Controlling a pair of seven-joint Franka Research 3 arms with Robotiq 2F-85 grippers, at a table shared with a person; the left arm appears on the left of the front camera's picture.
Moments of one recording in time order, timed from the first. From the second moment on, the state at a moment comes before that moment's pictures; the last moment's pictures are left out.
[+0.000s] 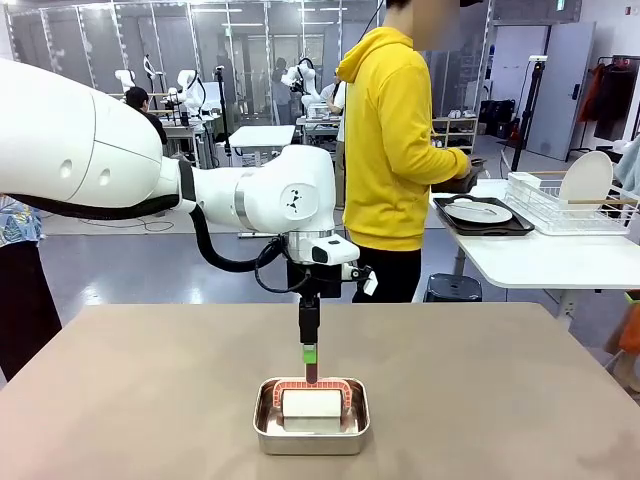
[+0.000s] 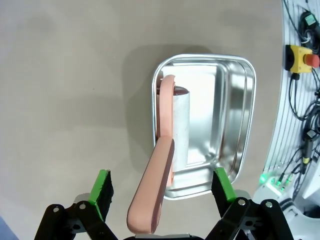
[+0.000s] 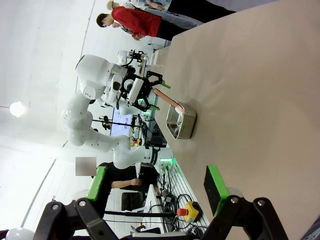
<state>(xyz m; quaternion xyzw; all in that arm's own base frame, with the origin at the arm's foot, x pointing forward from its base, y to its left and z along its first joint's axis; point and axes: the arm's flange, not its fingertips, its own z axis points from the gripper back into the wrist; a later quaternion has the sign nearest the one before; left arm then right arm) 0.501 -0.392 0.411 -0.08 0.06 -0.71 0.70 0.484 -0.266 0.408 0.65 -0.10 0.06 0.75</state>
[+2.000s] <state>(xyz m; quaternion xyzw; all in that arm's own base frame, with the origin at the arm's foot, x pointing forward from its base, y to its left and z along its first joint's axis) 0.479 -0.385 0.463 -0.08 0.04 -0.68 0.72 0.484 -0.266 0.408 0.65 -0.10 0.06 0.75</state>
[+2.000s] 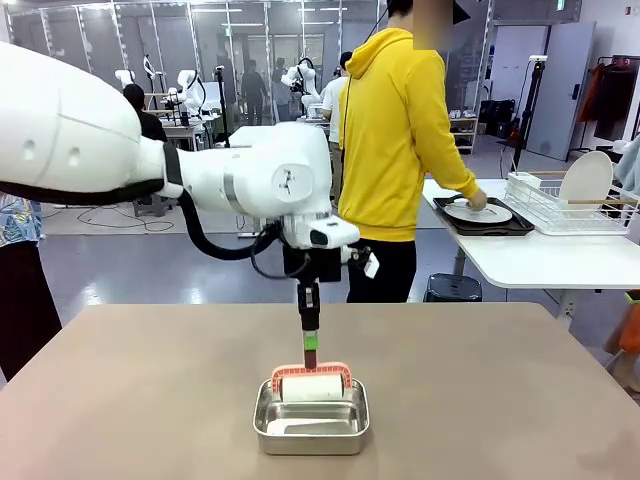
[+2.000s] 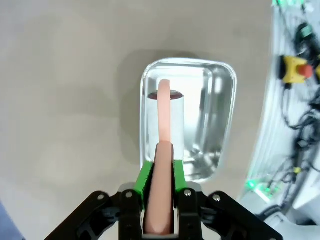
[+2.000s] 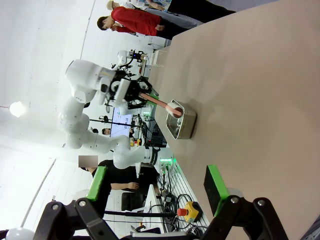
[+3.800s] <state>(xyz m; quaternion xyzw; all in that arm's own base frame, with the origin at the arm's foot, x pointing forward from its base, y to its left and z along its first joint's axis) 0.516 -0.244 0.541 -0.14 -0.05 -0.10 0.98 0.484 -0.266 0.408 0.65 -0.10 0.06 0.75</state>
